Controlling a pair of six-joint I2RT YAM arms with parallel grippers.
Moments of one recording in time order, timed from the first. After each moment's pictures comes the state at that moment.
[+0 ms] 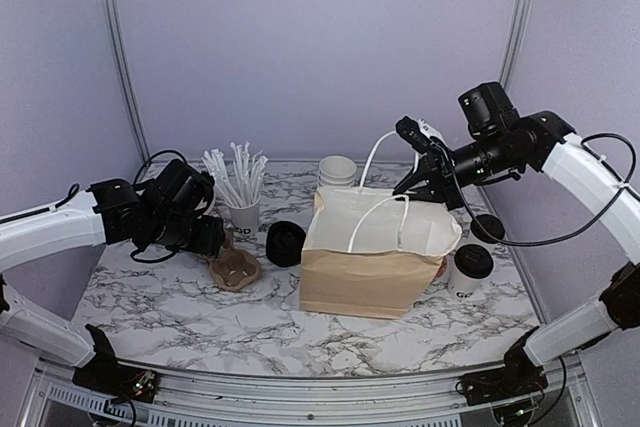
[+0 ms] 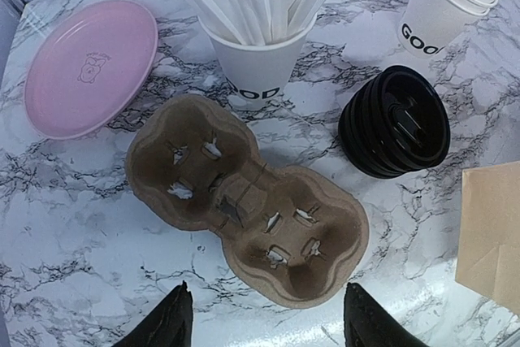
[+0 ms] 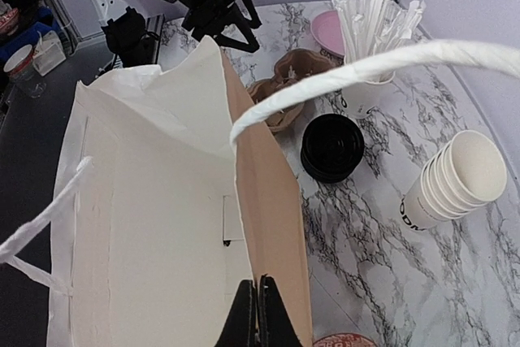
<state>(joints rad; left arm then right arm) -0.81 1.27 1.01 -0.72 -0.35 -0.52 0.51 1.38 1.51 -0.99 -0.77 -0.59</state>
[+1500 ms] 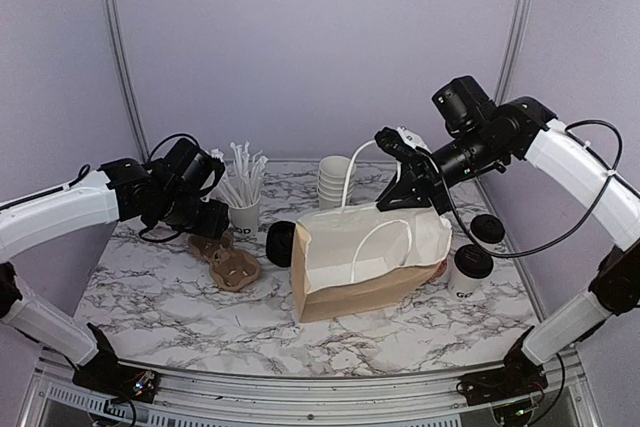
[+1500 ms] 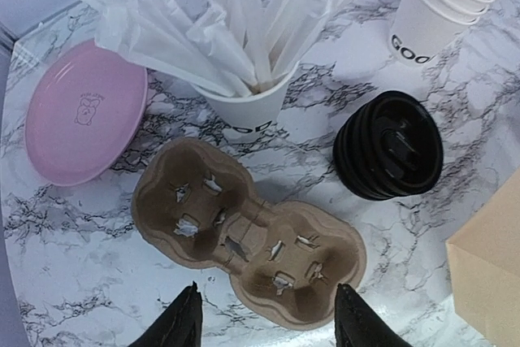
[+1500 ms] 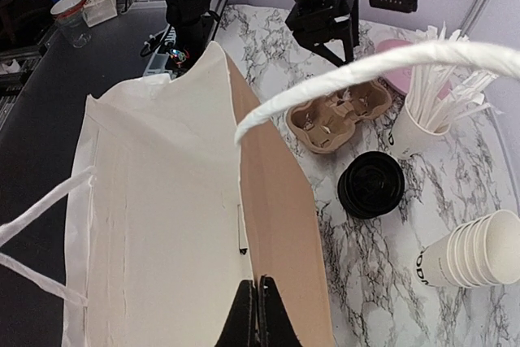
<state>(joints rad) -0.75 1.35 1.15 -0.74 -0.29 -0.37 0.62 1.48 1.65 -1.14 -0.81 -0.82</state>
